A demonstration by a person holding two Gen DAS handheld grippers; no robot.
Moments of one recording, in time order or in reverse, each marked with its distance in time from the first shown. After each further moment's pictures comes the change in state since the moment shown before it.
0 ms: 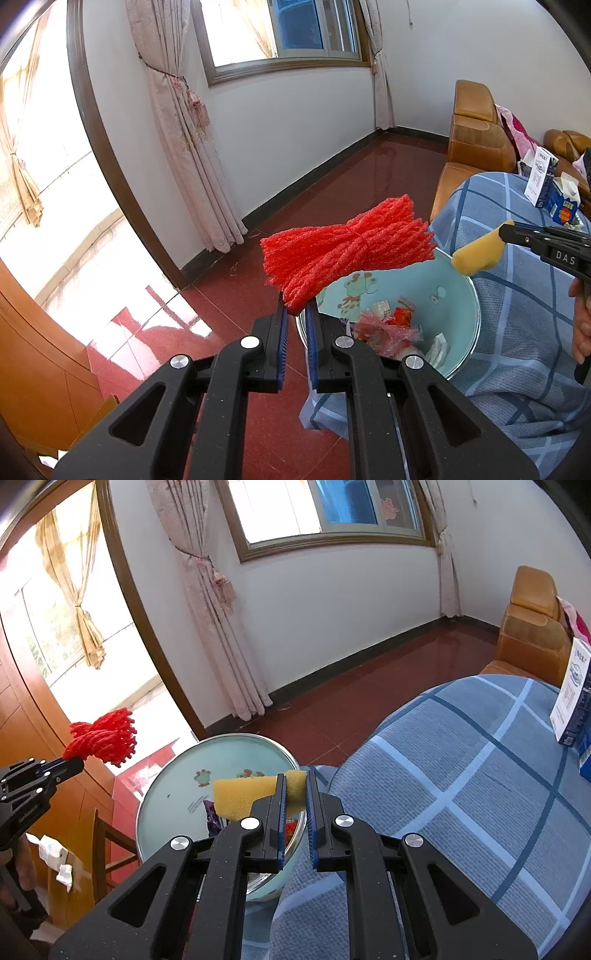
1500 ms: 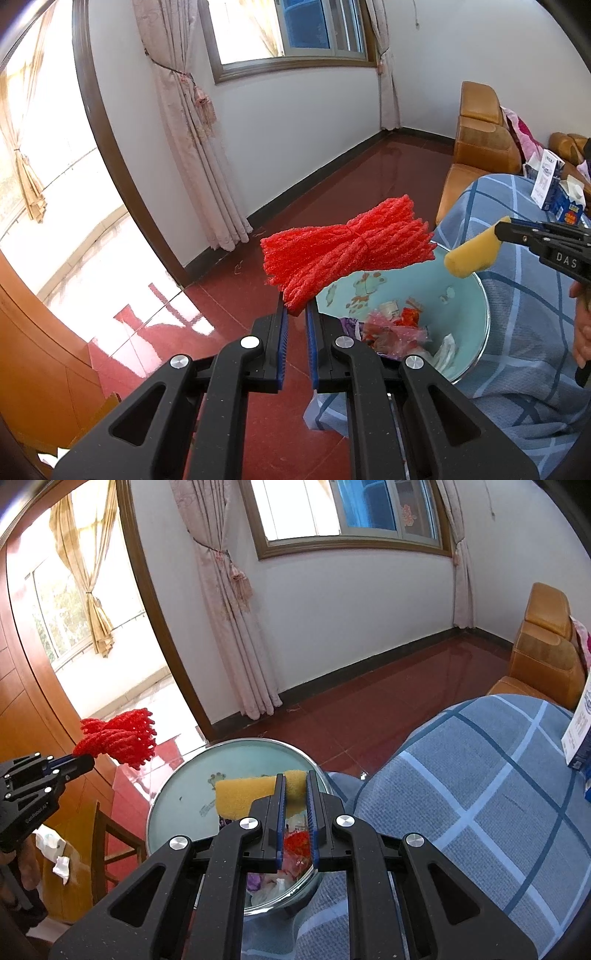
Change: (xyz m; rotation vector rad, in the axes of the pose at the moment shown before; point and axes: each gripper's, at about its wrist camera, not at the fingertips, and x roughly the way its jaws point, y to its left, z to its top) left arm 0.002 0.010 -0.002 -0.020 0.002 0.014; right arm 0.009 0.027 0.009 -0.061 0.005 0.013
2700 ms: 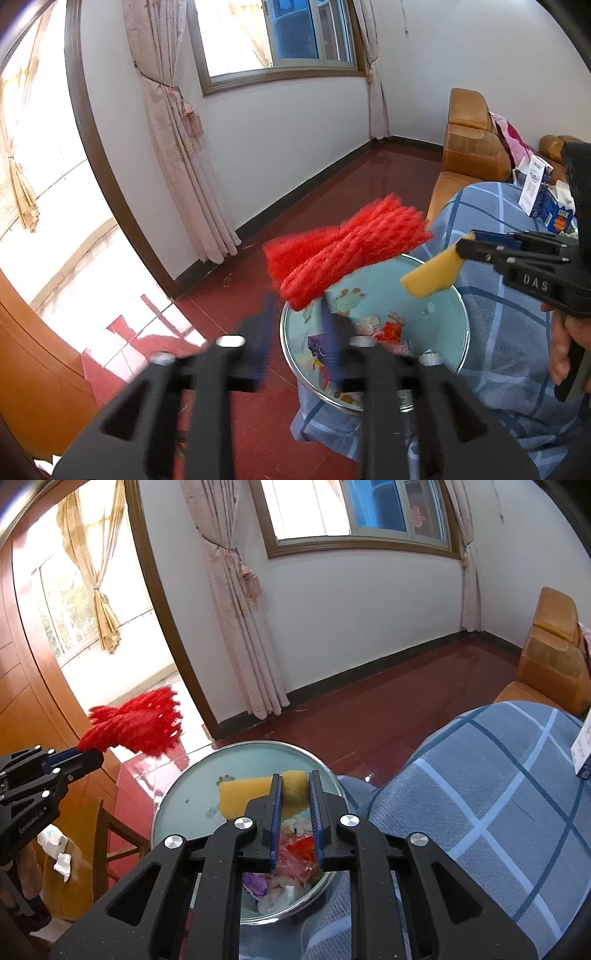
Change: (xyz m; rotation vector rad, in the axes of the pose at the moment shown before) left arm -0.003 -0.019 0.010 0.011 -0.041 -0.033; right arm 0.010 0.003 0.002 -0.008 -0.009 0.031
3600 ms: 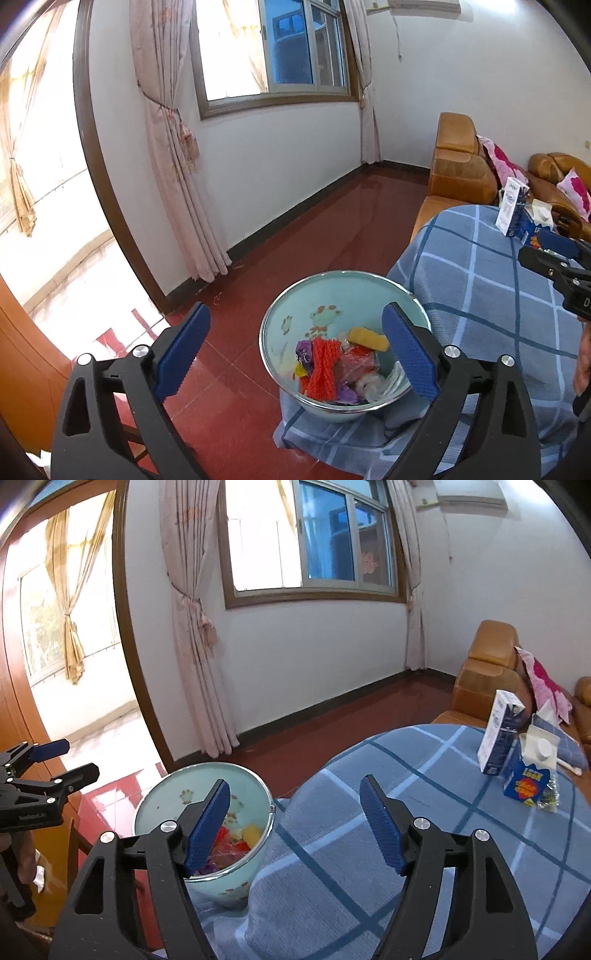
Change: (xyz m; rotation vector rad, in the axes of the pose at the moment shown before) left arm -0.044 -0.017 -0.001 -0.018 -0.107 -0.035; right arm -0.122 -0.010 -0.034 -0.003 -0.197 -0.214
